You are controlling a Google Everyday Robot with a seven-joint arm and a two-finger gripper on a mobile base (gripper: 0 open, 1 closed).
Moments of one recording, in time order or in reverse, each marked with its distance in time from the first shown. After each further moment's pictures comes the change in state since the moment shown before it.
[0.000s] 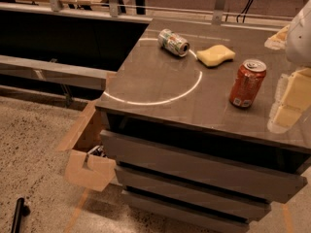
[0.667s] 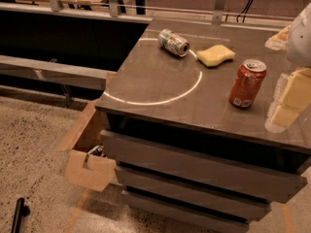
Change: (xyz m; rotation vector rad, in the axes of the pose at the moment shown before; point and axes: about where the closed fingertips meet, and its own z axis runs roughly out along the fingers) arm 0.000 -0.001 0.001 0.002 -0.032 0.029
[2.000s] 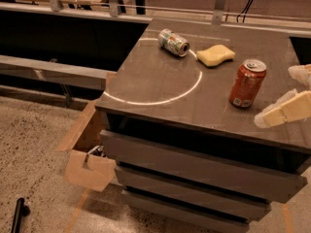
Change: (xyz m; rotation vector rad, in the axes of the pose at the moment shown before) arm 0.044 -0.031 0.055 0.064 -0.480 0.463
